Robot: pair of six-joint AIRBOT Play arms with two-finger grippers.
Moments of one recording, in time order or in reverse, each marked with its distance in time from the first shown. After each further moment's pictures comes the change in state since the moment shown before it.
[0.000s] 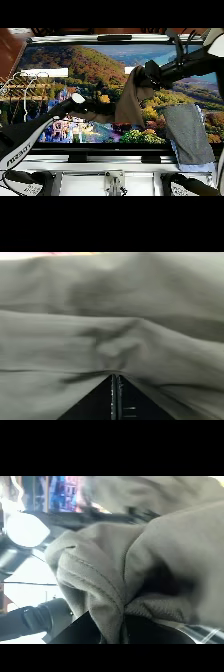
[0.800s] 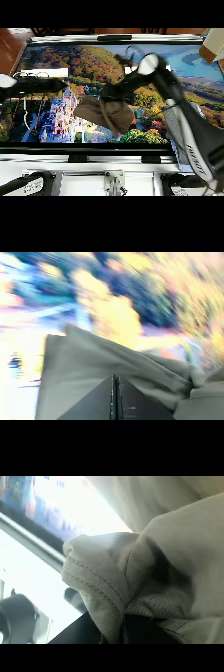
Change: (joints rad) left arm 0.604 0.416 -0.001 0.332 -0.241 0.002; right arm 0.367 -0.284 0.000 -0.143 -0.251 -0.020
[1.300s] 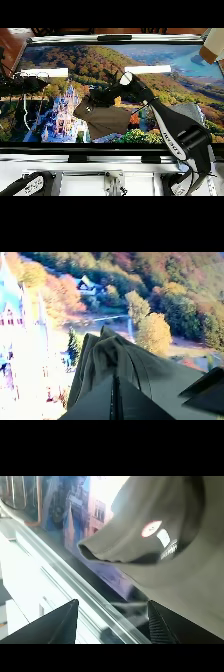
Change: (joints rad) left arm 0.151 0.133 -0.024 0.031 -0.094 -0.002; right arm 0.016 -0.217 0.000 0.251 -0.186 -0.097
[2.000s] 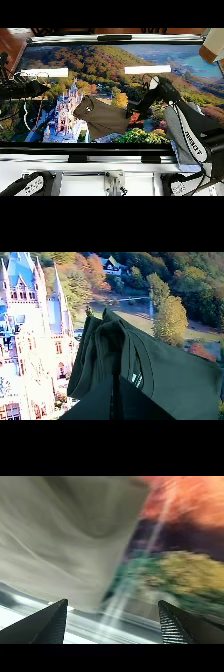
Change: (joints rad) left arm 0.005 0.018 -0.044 0.002 -0.019 0.008; right arm -0.253 0.123 -0.330 -0.354 0.288 0.095
